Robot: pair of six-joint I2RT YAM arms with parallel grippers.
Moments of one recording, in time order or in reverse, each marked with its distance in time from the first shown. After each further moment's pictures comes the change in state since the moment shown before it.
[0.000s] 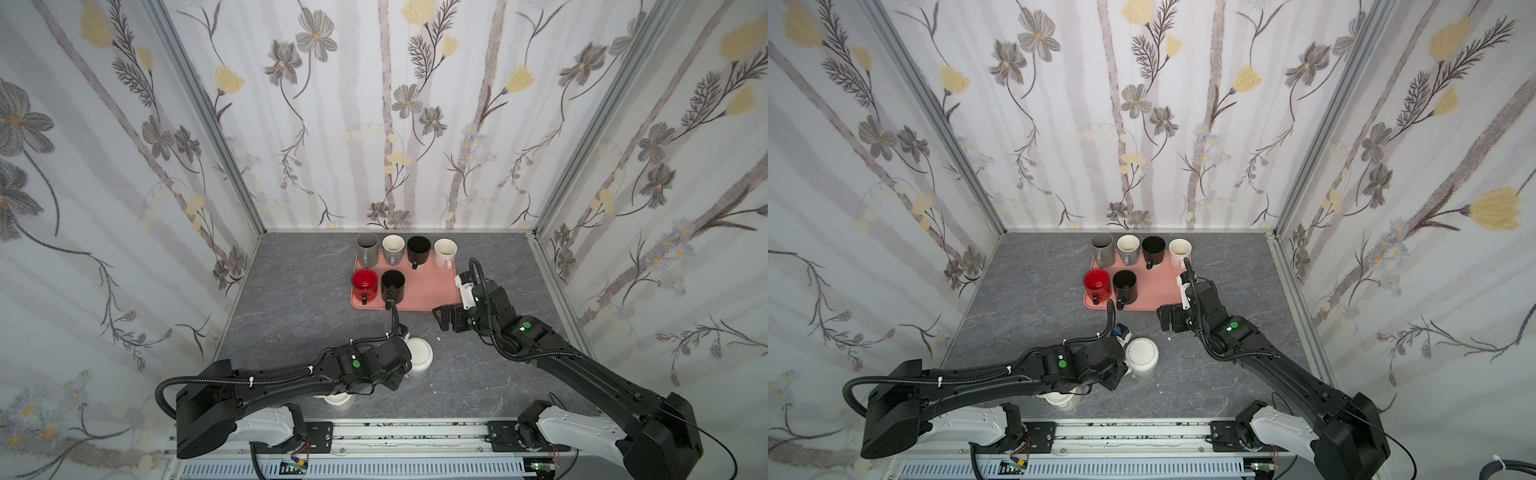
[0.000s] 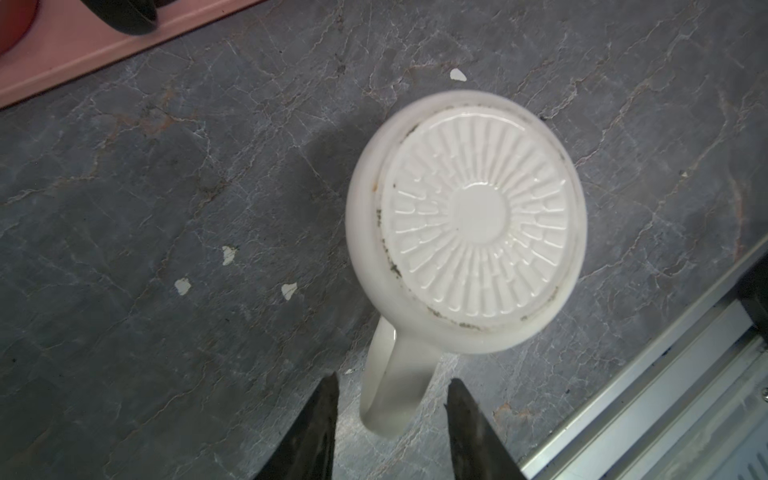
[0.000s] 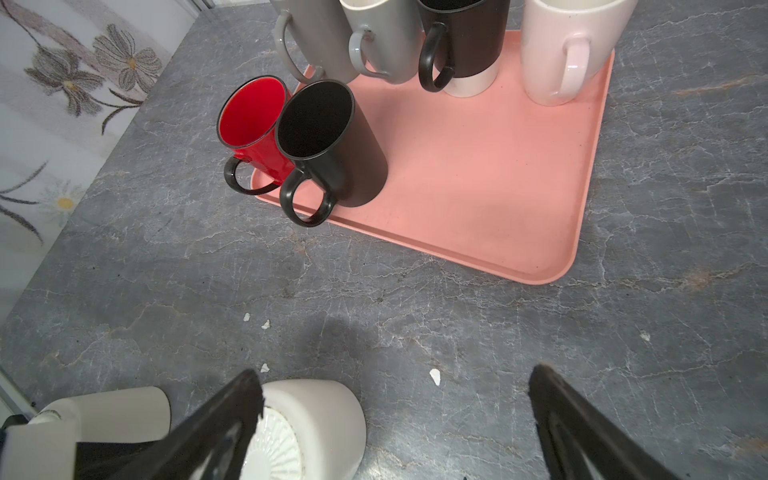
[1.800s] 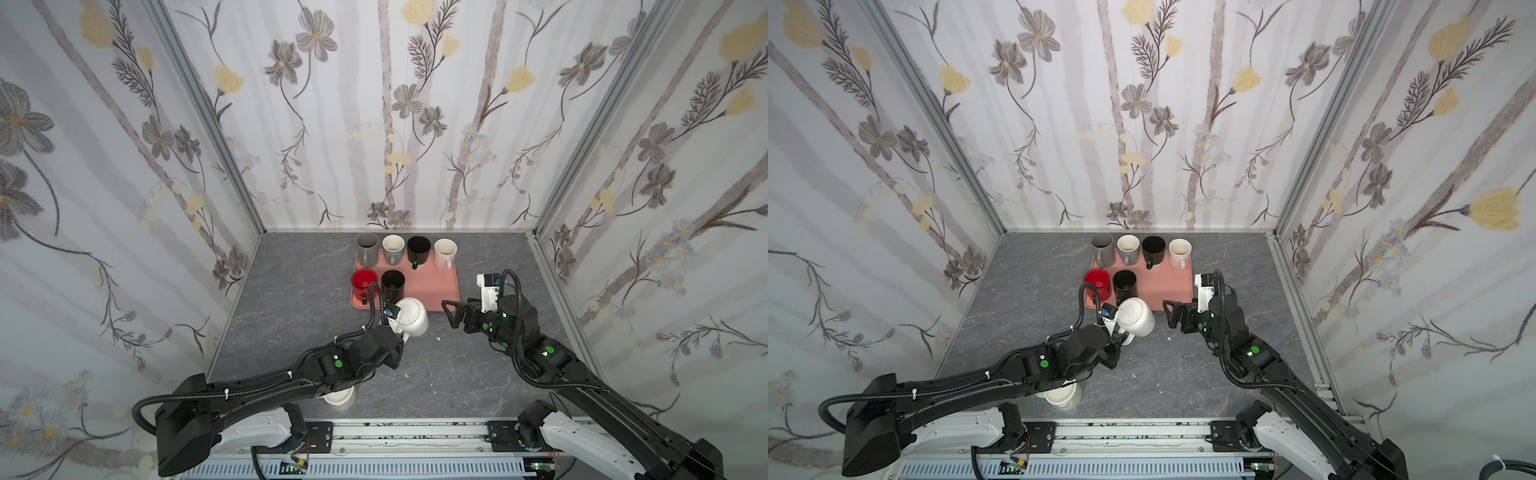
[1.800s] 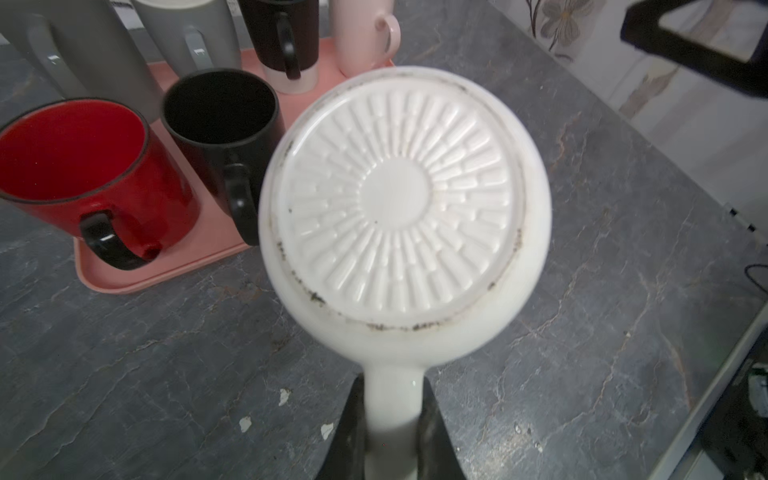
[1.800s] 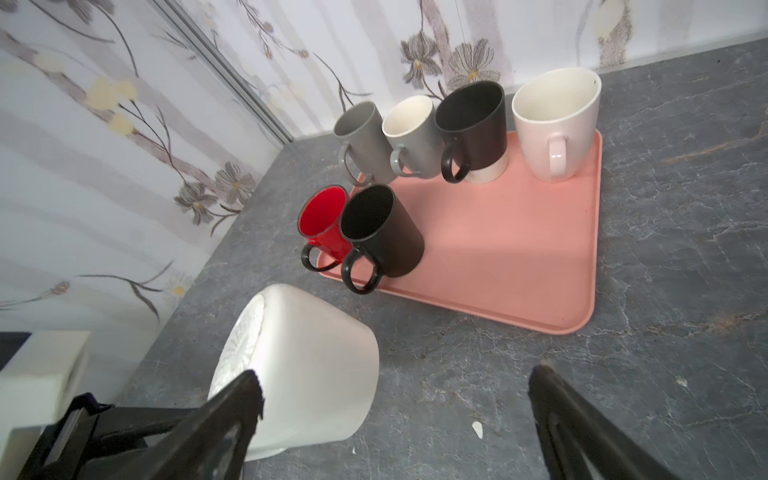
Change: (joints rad) left arm 0.109 -0.192 -0.072 0.325 -0.129 0.092; right arm -0.028 -0.274 -0.177 0.245 -0.023 0.130
